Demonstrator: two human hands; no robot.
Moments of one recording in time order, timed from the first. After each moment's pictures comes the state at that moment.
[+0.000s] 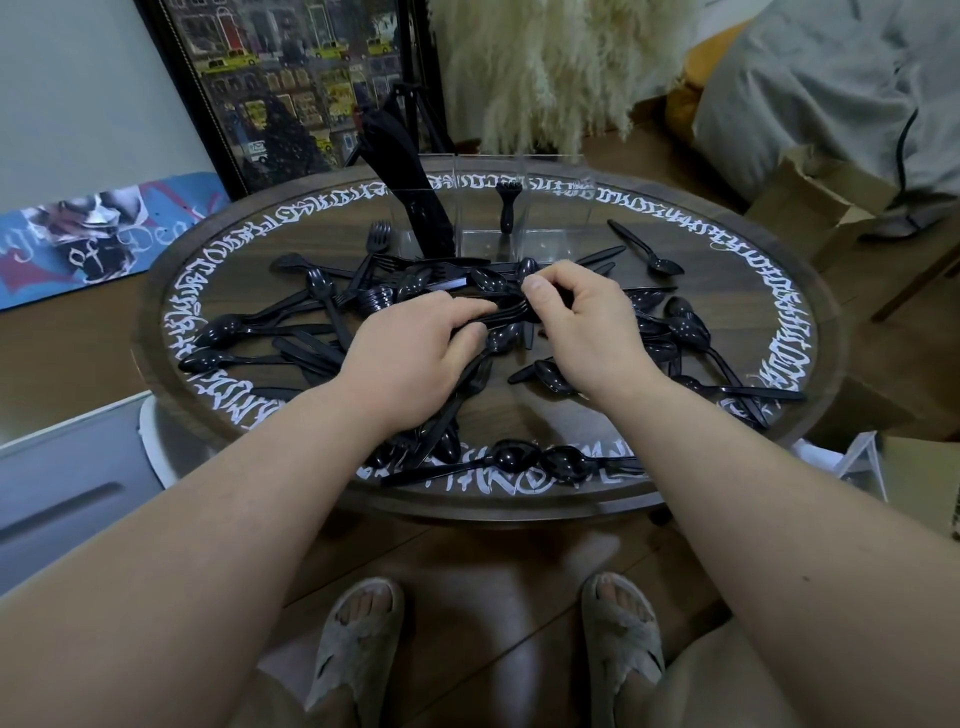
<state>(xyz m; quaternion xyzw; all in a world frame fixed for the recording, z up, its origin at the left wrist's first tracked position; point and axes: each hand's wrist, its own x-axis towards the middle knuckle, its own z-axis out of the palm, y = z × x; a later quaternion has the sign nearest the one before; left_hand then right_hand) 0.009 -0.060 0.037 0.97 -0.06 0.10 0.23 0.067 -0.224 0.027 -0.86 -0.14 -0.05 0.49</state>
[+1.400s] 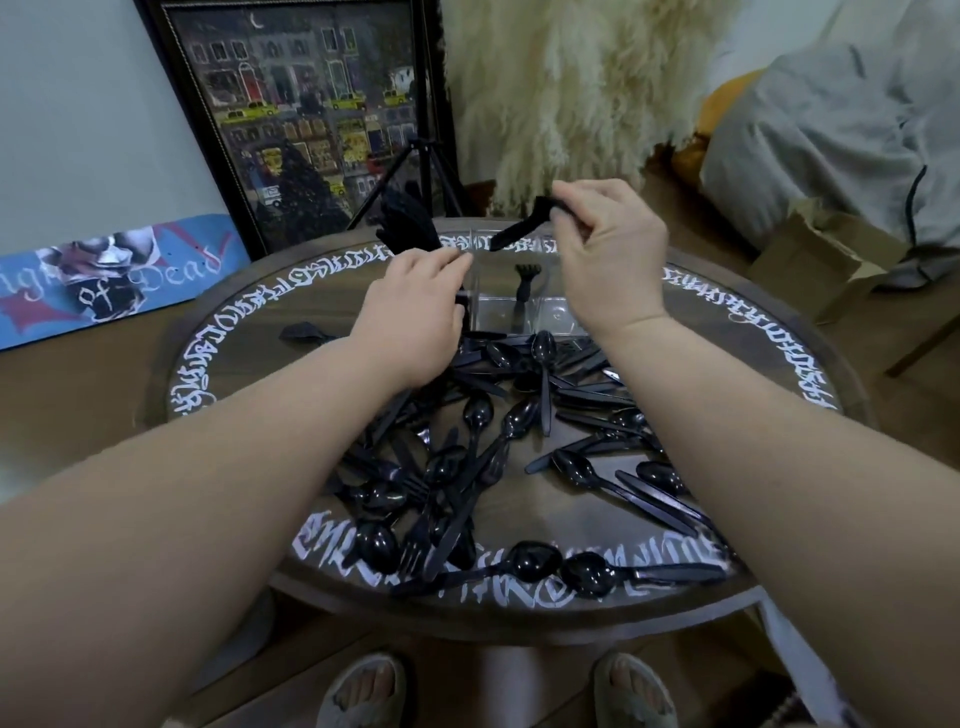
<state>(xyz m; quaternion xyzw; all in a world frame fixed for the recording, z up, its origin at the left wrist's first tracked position) 0.118 -0.019 0.064 0.99 -0.02 0.08 0.08 0.174 -0.184 0.086 -0.82 -0.19 -0.35 0.41</state>
